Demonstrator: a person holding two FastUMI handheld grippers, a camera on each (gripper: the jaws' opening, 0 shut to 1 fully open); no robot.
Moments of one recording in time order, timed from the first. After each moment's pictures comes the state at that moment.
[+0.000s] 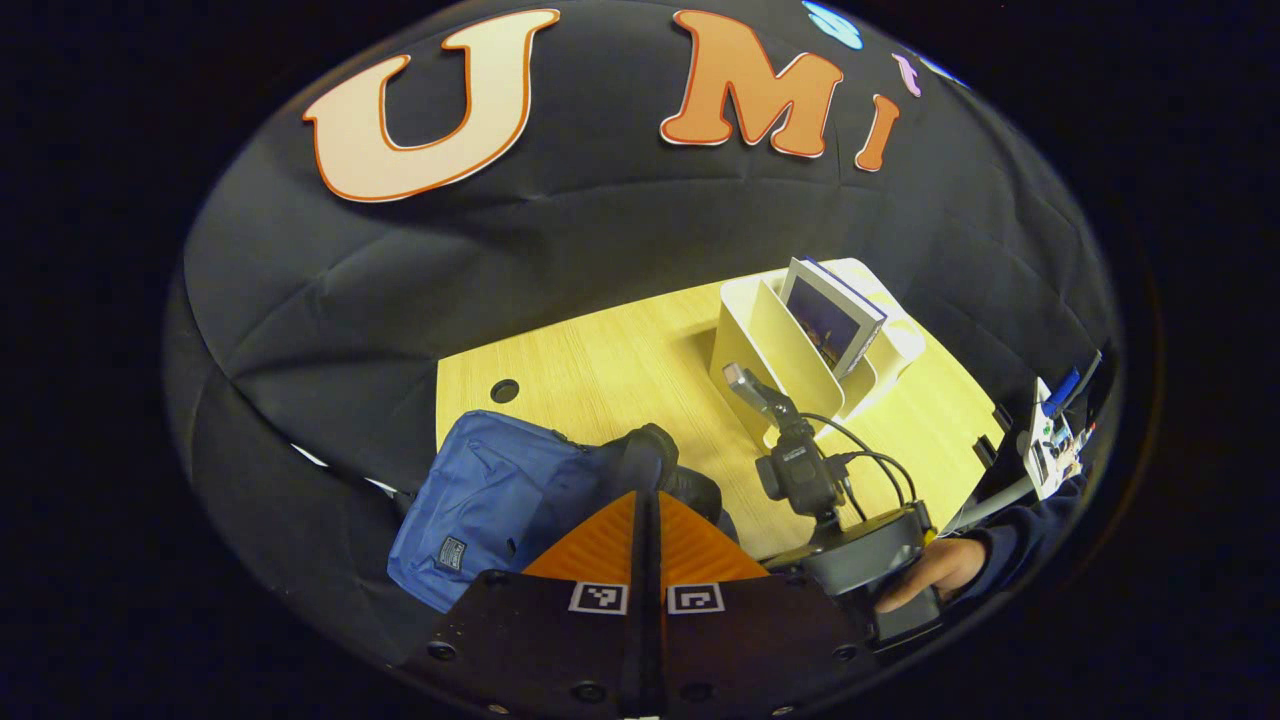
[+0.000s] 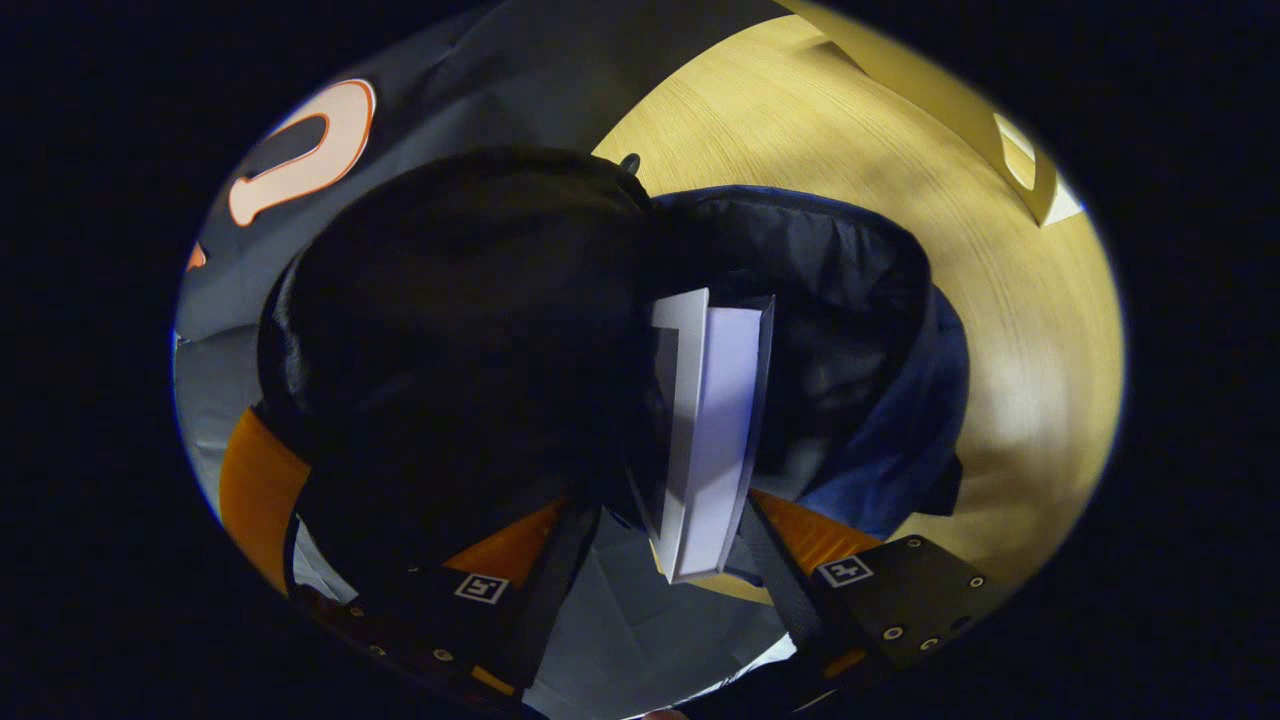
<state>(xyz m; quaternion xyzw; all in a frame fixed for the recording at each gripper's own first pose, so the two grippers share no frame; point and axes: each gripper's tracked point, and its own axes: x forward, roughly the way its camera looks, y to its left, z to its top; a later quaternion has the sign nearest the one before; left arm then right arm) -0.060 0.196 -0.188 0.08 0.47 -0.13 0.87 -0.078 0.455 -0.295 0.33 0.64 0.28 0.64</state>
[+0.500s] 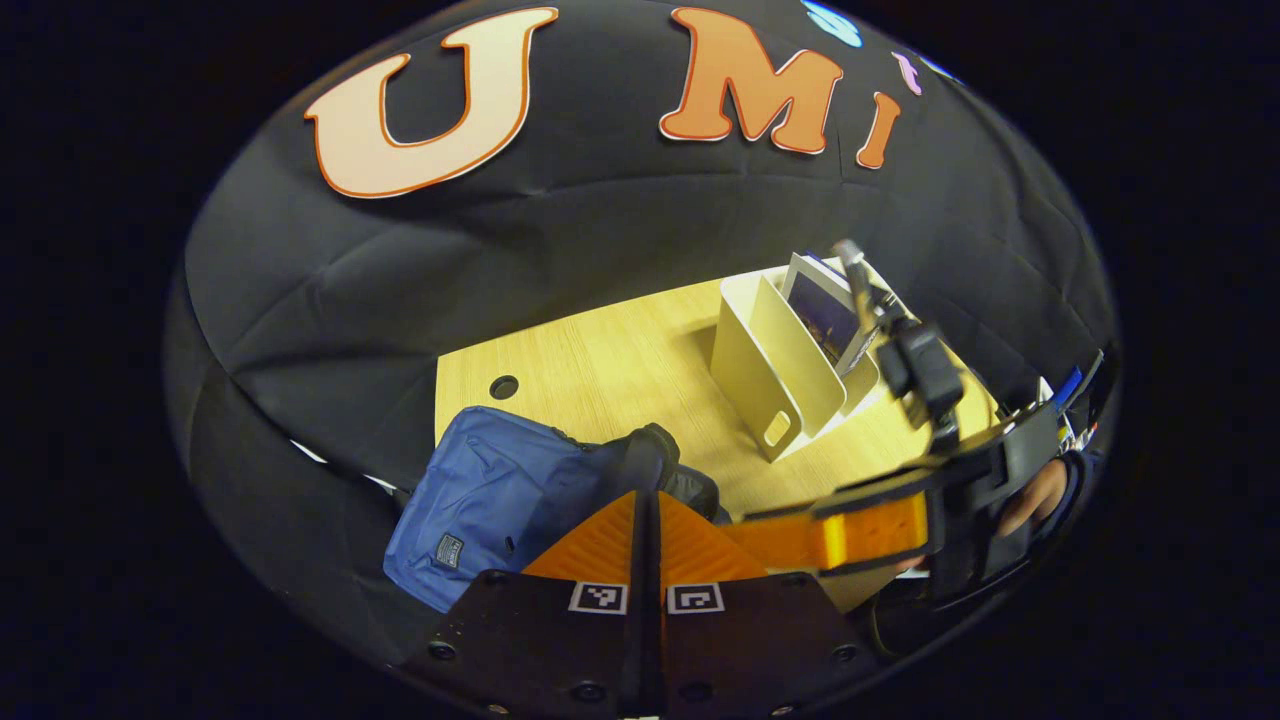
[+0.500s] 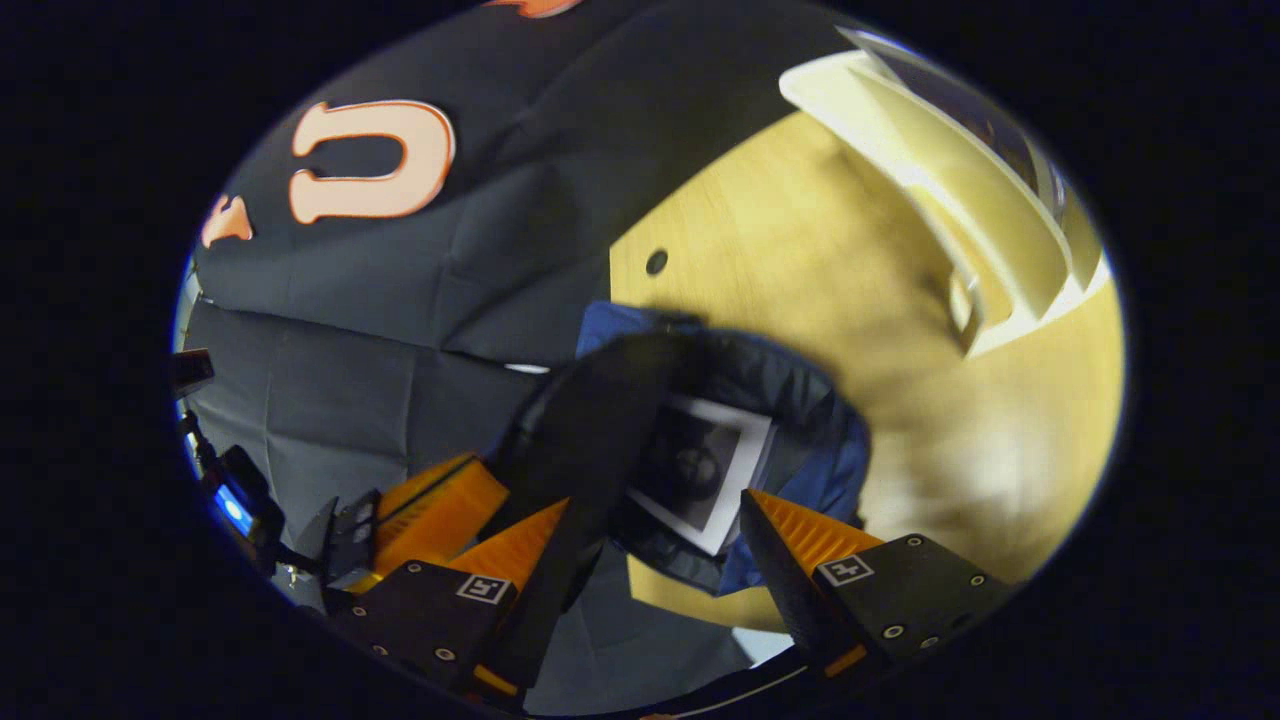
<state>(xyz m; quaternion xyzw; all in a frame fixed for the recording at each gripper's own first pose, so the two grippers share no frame) -0.066 0.190 -0.196 0.08 0.48 -0.13 0.87 -0.007 0.361 -0.234 0.29 0.53 0.26 0.75</state>
